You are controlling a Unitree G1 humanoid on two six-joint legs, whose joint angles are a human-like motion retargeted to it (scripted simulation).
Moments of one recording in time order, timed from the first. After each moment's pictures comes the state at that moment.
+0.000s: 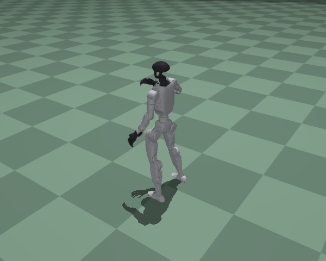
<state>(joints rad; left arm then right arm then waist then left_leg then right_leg) 0.00 0.36 -0.28 1.03 0.09 0.03 0.28 -0.05 -0.75 0.29 -0.63 0.20 -0.16 -0.02 0.14 -0.15 0.04 0.18 0.03 0.00 0.06 -0.20 -0.08 0.06 -0.24 -0.05 0.18 -0.12 0.20</state>
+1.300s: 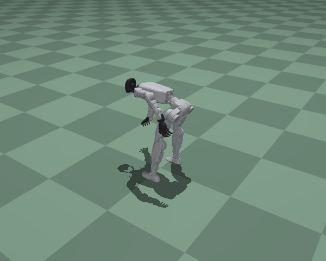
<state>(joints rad) 0.16 0.44 -0.35 0.58 -0.53 -0.15 0.21 -1.66 -0.70 0.89 1.43 0.01 0.11 -0.60 0.13 0.04 0.52 -1.33 0.09 -0.14 0.21 0.13 -0.26 -1.35 -0.16 -0.18 0.25 0.27 0.26</state>
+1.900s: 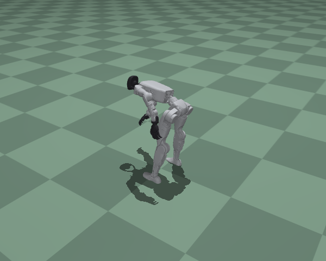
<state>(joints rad) 0.04 0.42 -0.37 0.58 -0.48 -0.26 0.29 -1.77 -0.72 1.23 1.43 -0.45 0.15 -0.49 0.14 0.09 0.52 -1.12 0.10 -0.05 -0.06 0.18 -0.26 -1.21 -0.14 -0.16 0.06 0.31 0.26</state>
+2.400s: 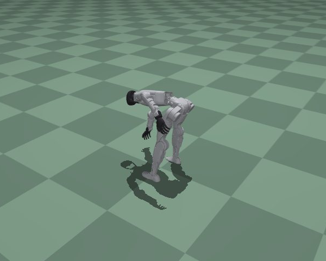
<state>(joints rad) 0.07 0.49 -0.43 0.58 -0.58 -0.18 0.20 -1.97 -0.84 1.10 1.54 -0.02 0.09 -0.32 0.28 0.19 0.52 -1.50 0.11 -0.17 0.09 0.20 -0.26 -1.57 -0.16 -0.26 0.26 0.29 0.26</state>
